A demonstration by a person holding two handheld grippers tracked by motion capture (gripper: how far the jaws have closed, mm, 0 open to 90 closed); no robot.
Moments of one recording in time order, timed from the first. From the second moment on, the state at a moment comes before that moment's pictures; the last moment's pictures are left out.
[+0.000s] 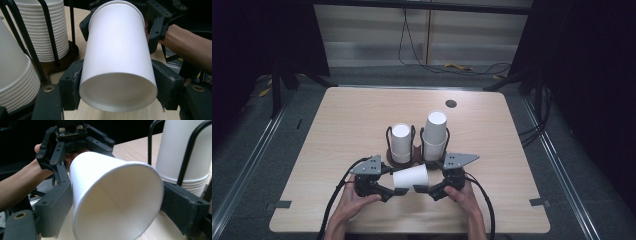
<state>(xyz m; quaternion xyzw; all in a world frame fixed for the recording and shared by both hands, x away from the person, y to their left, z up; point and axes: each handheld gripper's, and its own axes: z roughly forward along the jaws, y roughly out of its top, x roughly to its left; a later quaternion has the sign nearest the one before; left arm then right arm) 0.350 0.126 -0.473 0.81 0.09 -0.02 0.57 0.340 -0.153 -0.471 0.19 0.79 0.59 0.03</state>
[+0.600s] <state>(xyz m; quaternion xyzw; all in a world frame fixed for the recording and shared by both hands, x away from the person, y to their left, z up) 0.354 0.124 -0.476 0.81 0.10 -0.01 0.58 0.343 -0.156 -0.468 0.19 0.79 0.59 0.00</state>
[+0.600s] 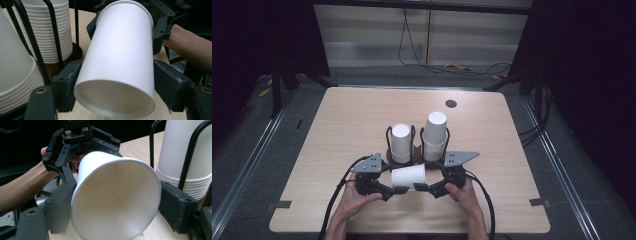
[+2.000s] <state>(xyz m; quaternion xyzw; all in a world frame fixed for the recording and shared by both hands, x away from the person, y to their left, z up) 0.347 0.154 -0.504 0.75 0.28 0.14 0.58 0.338 -0.192 -0.457 0.27 0.77 0.57 0.06</state>
